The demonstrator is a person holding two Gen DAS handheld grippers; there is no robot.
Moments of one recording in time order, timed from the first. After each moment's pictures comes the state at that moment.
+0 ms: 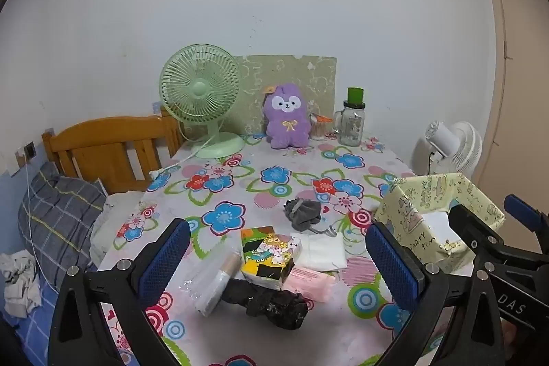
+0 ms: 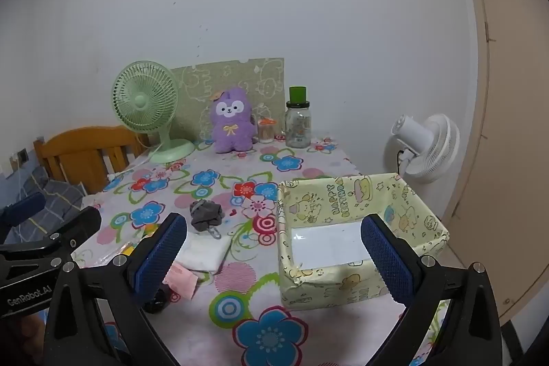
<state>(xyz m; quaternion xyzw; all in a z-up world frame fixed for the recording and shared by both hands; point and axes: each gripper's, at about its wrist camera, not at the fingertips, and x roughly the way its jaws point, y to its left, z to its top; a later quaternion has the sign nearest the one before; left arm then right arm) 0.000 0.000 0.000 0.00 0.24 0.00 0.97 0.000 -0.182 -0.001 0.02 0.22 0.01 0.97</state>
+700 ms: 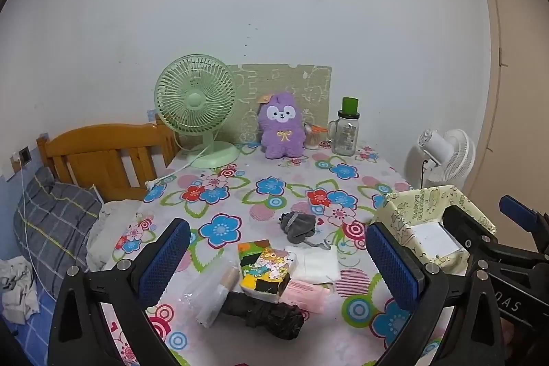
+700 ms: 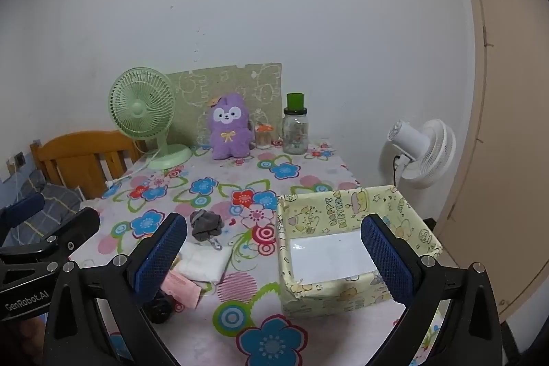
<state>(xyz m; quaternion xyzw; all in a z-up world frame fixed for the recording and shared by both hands) -0.003 0.006 0.010 -0.01 0.23 -0.01 0.97 0.006 -0.181 0.012 0.02 0.23 0.00 0.97</state>
